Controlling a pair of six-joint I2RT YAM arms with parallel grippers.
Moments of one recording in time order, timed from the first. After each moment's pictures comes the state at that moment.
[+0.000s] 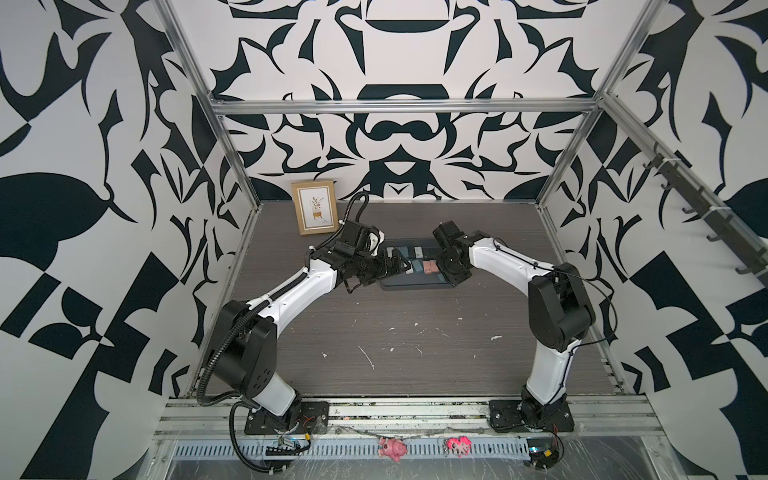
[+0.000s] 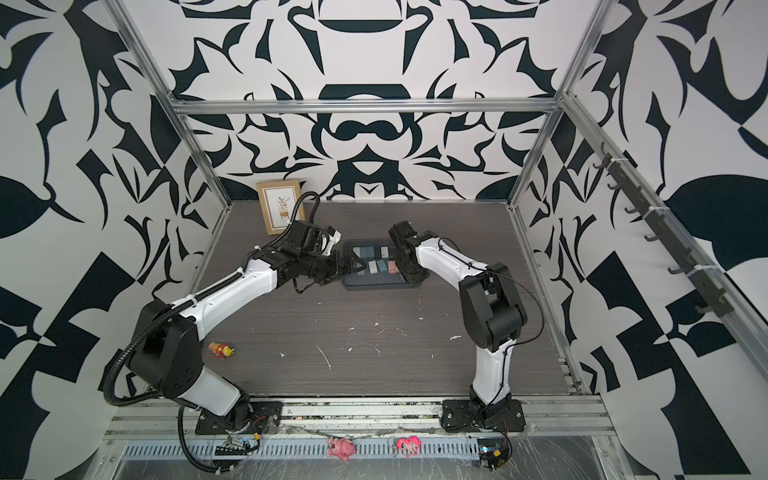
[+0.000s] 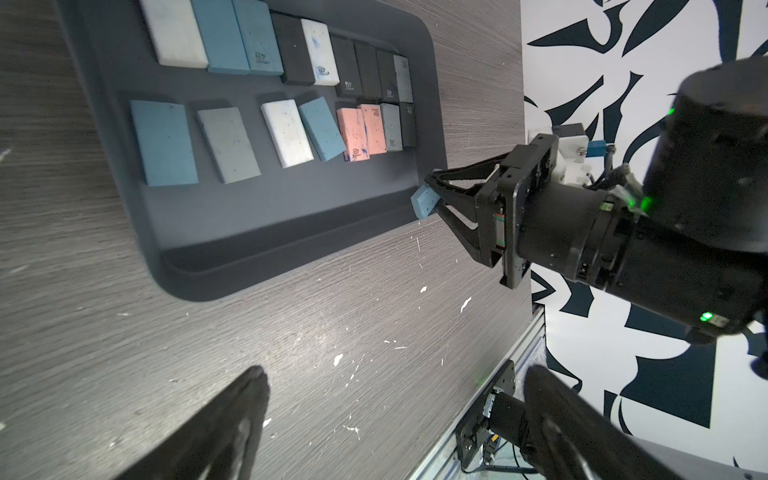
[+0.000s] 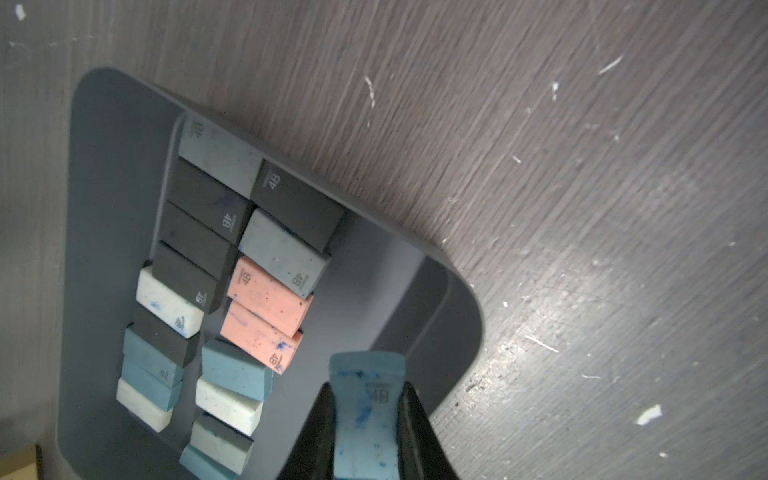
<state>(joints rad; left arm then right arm) -0.53 1.57 1.17 -0.41 0.52 -0.67 0.47 1.90 1.42 -0.80 0.14 1.55</state>
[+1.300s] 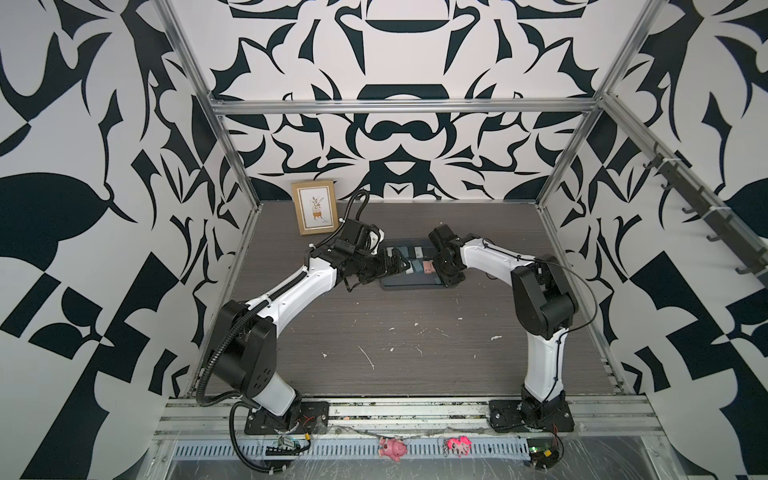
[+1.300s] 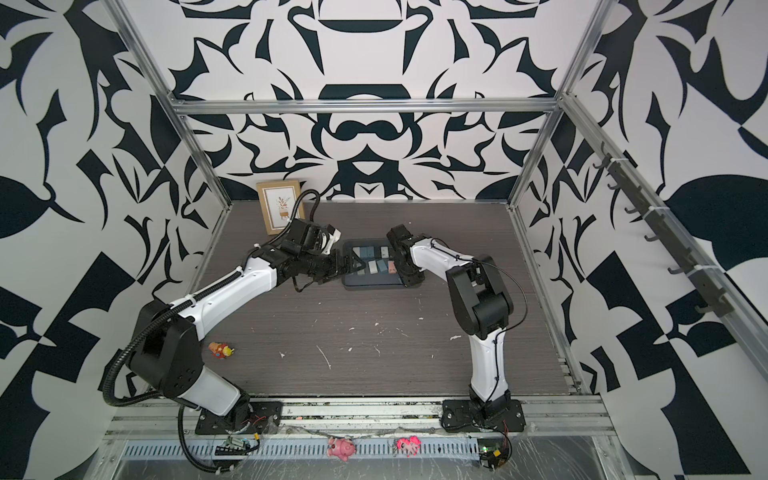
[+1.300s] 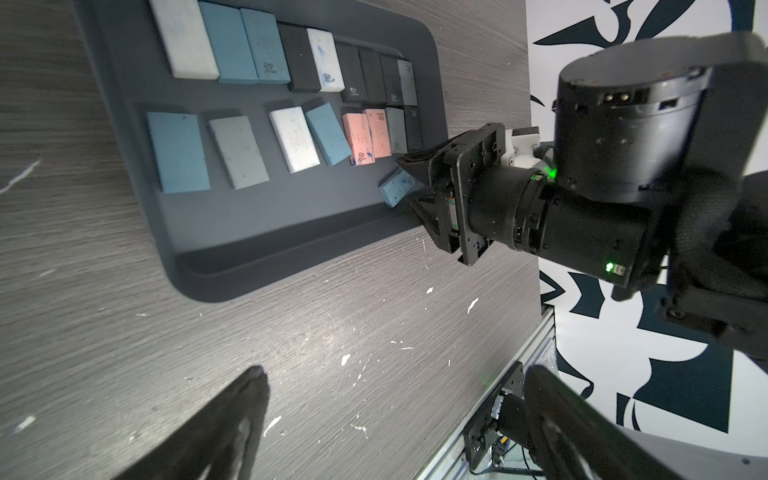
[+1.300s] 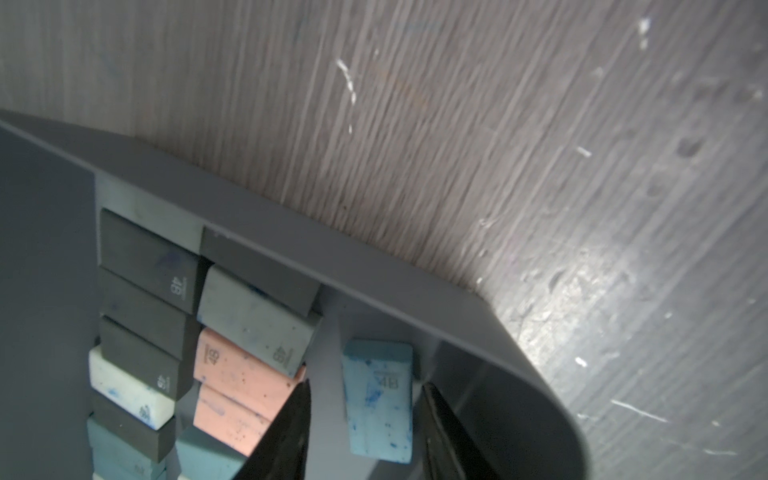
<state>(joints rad) -0.53 1.58 1.21 -0.46 0.49 -0.64 0.46 2.01 1.44 -0.73 0.14 1.65</state>
